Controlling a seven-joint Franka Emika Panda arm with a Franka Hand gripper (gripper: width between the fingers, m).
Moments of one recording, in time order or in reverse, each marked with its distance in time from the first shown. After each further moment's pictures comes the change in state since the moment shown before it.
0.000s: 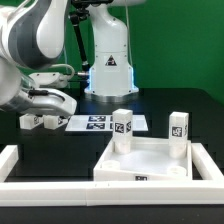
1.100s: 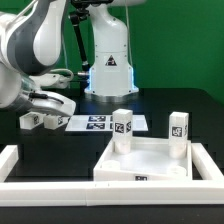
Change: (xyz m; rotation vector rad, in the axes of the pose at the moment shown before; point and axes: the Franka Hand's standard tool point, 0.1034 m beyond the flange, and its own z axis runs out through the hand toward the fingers) arm -0.012 0.017 0.024 0.015 -0.054 0.061
